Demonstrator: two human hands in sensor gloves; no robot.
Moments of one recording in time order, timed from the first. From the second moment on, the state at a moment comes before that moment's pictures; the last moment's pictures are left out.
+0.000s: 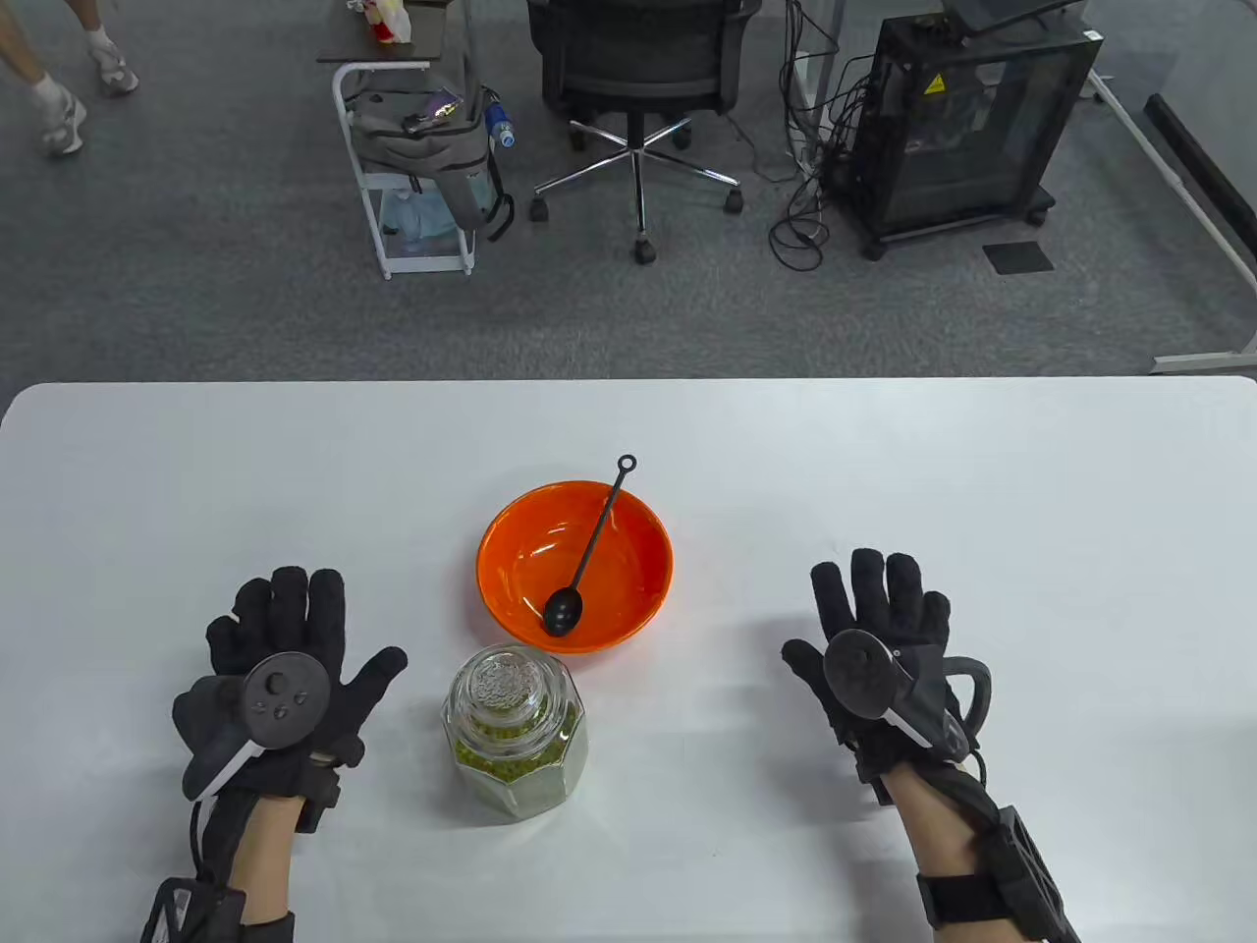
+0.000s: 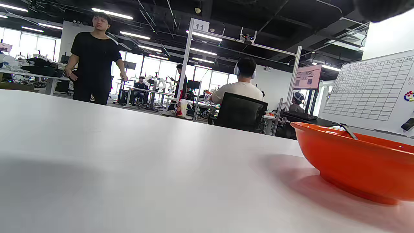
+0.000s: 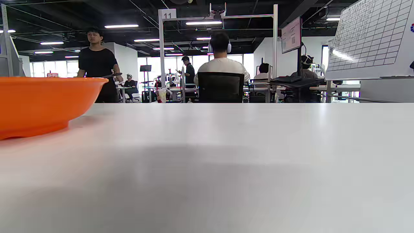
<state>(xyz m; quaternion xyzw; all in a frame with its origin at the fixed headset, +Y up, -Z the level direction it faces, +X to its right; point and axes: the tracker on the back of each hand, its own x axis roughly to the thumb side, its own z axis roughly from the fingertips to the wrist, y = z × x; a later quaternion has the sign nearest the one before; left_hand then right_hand) -0.318 -0.692 -0.289 0.09 -0.04 0.11 0.99 0.193 -0.707 -0.316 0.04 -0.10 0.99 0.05</state>
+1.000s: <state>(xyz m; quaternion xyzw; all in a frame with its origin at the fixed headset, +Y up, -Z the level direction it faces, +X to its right) -0.258 -0.655 -0.260 0.18 -0.22 0.21 0.94 0.195 -0.712 -0.317 0.03 -0.08 1.00 0.05</state>
